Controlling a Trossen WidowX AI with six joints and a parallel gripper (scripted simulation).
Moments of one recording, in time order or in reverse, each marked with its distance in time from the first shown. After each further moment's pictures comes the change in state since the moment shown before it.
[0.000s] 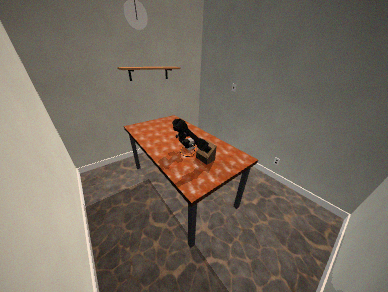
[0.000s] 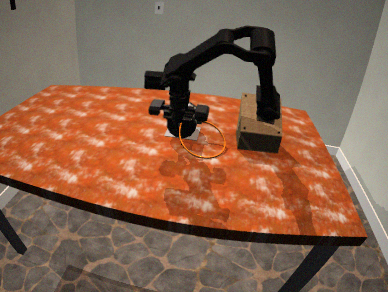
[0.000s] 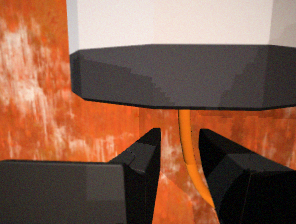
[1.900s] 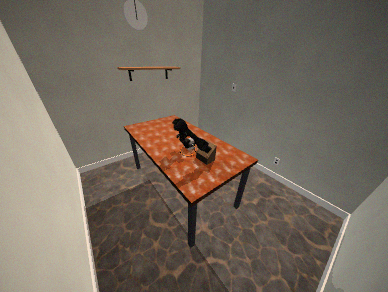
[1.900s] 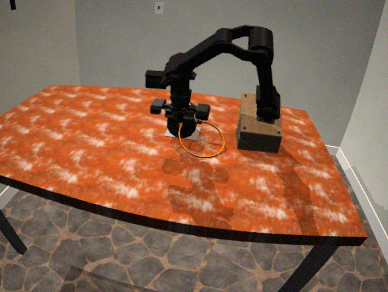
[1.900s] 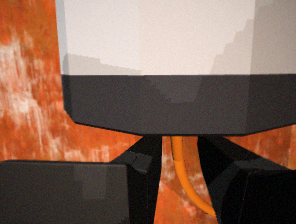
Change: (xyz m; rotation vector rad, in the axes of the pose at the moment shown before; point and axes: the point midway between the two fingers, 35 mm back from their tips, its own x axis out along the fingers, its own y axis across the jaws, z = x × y) arm 0.001 -0.003 0.007 0.014 0.000 -0.020
